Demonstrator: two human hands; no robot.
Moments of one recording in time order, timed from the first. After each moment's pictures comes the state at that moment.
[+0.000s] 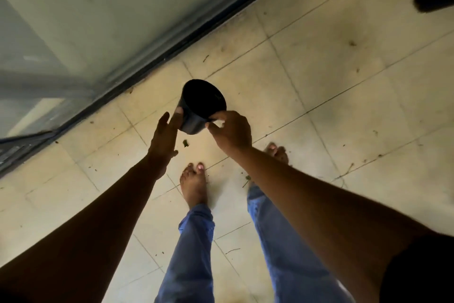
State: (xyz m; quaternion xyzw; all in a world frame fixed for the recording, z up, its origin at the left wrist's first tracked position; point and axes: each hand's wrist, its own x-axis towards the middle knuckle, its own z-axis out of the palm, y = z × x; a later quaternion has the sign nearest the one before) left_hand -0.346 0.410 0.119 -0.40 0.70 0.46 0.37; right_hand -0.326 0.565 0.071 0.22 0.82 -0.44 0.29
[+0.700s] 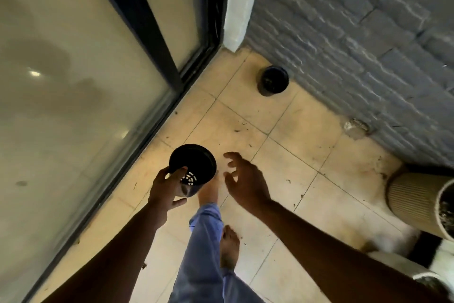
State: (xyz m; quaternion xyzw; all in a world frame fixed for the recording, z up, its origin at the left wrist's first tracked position) left_hand -0.497 0.670 0.146 -0.32 0.70 0.43 0.47; right_hand -0.387 0.876 0.216 0.33 0.84 -0.41 0.17
